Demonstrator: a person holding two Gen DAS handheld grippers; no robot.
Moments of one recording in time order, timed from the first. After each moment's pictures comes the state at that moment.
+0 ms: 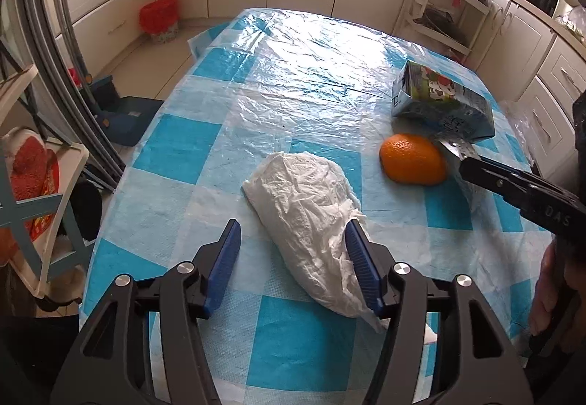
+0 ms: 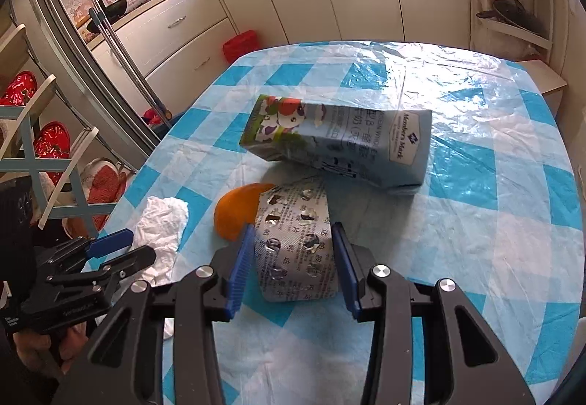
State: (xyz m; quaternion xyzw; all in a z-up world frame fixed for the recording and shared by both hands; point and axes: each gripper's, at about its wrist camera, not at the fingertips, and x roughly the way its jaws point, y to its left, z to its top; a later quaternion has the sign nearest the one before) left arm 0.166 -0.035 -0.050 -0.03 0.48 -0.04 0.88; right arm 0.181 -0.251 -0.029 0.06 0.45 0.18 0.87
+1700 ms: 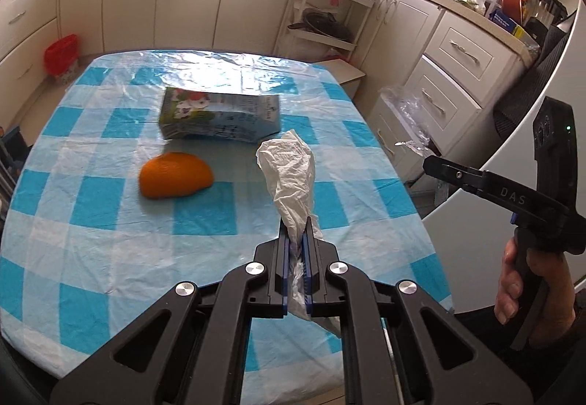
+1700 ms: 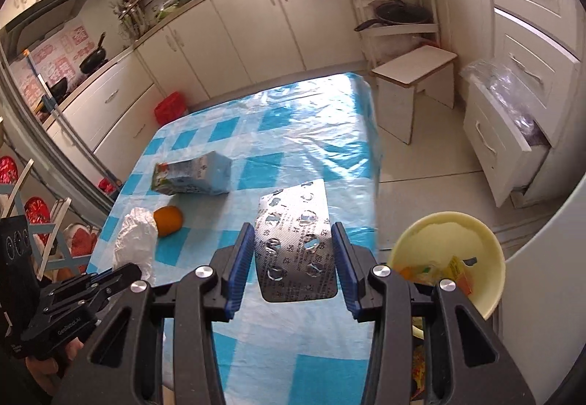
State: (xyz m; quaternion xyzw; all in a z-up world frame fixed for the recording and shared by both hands) left arm 0.116 -0.187 -0.005 -0.04 0.43 -0.24 0.87; right arm 0.096 -0.406 0.021 0.15 0.40 0.02 0.90
